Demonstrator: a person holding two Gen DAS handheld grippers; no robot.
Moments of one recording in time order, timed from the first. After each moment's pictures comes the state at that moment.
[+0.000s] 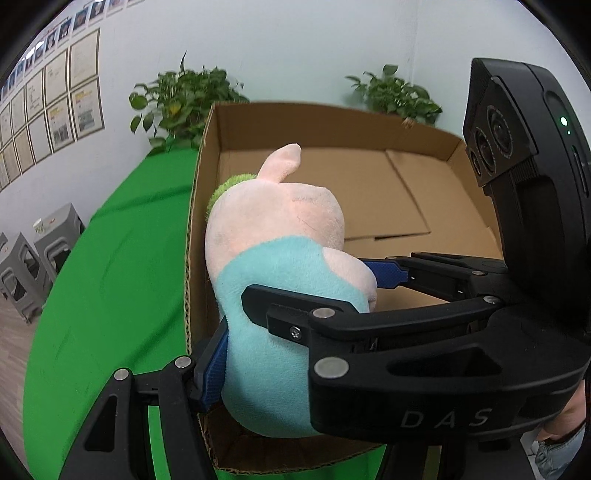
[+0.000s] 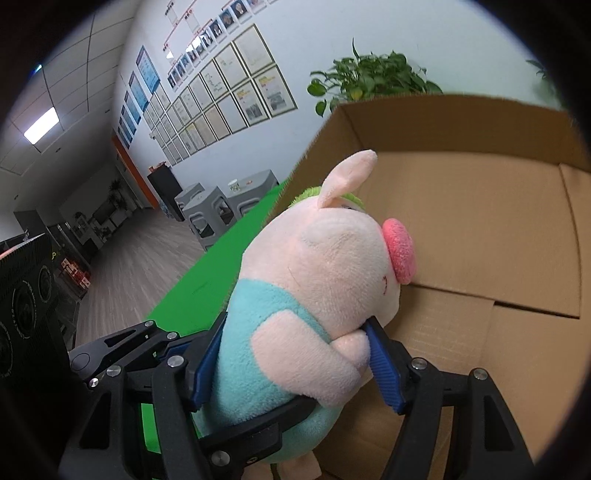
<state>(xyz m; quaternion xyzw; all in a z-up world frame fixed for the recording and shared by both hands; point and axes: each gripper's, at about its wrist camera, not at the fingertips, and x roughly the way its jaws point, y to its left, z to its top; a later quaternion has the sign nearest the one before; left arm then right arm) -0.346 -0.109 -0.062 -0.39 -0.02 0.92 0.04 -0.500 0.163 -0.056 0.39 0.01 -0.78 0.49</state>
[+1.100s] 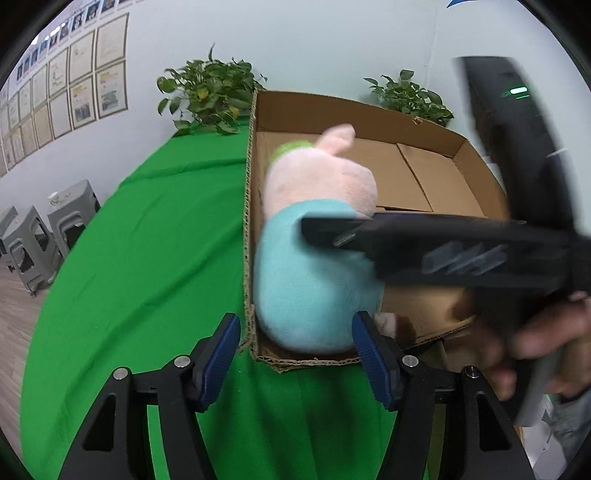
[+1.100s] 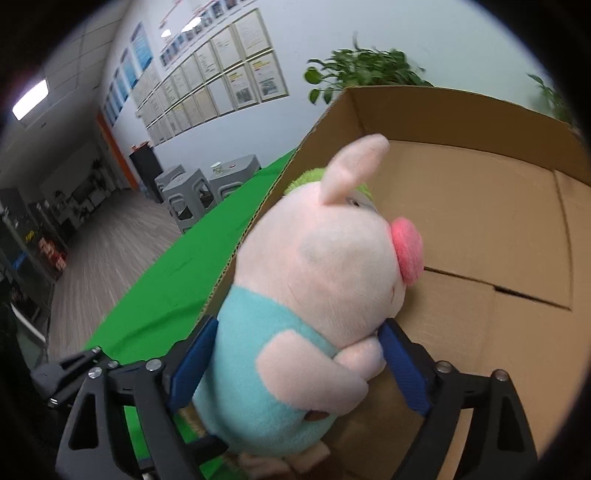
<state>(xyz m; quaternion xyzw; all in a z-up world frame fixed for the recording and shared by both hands) -0.227 -0.128 -0.066 -0.39 -0.05 0.92 0.01 -0.485 0.163 -0.049 0.39 0.05 -0.80 0.45</state>
